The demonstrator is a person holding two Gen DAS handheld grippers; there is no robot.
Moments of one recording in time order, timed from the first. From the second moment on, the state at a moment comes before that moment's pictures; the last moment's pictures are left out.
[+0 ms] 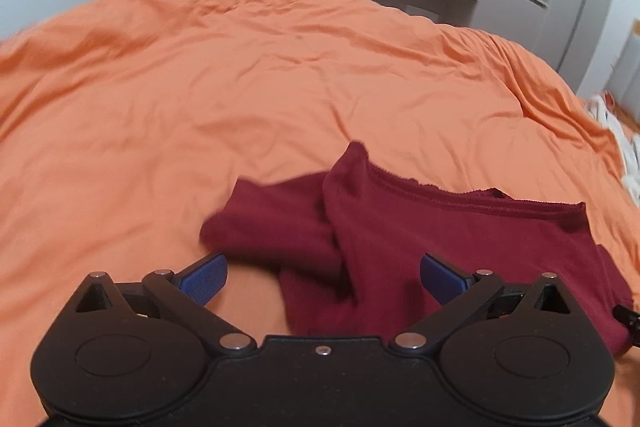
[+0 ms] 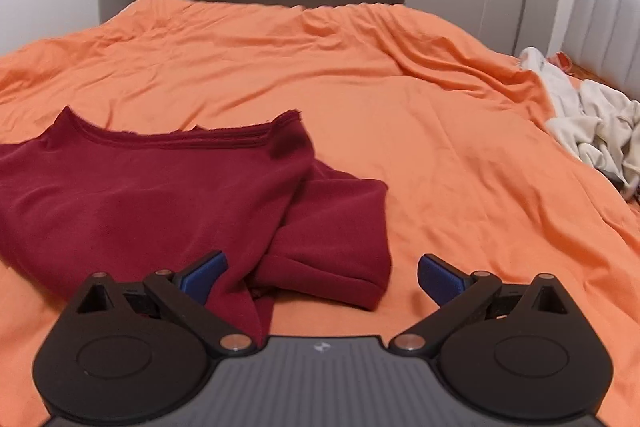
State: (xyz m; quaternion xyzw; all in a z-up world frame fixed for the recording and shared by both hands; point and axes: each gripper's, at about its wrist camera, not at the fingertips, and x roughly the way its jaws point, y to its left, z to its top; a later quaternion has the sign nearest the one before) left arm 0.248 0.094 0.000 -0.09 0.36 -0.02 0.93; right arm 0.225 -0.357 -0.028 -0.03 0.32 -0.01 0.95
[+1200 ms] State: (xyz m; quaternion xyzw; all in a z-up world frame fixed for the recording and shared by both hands) left arm 0.228 0.119 -0.034 -0.17 0.34 -0.03 0.92; right arm 0.230 -0.187 -0.024 -0.06 0.25 0.07 0.96
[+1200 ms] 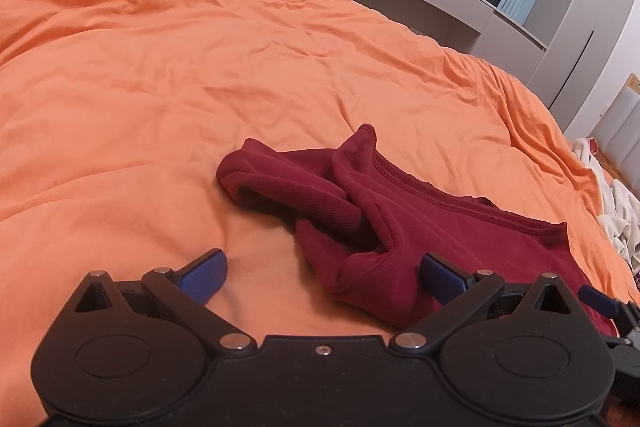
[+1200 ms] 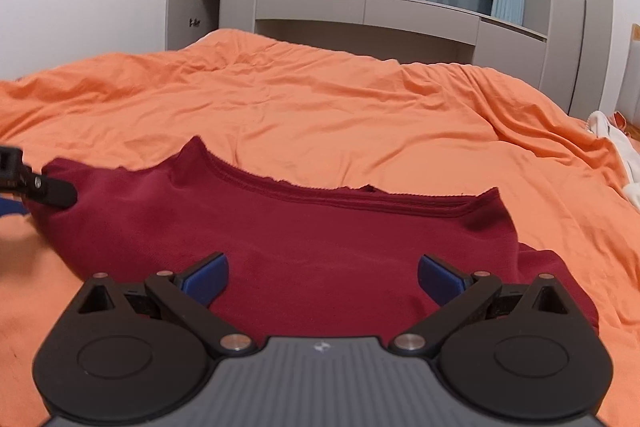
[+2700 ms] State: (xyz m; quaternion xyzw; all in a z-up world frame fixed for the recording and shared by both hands) left arm 0.287 0.092 -0.038 -0.16 0.39 -0.04 0.90; right arm 0.224 -0.187 -0.057 -0.05 0.26 0.07 0.96
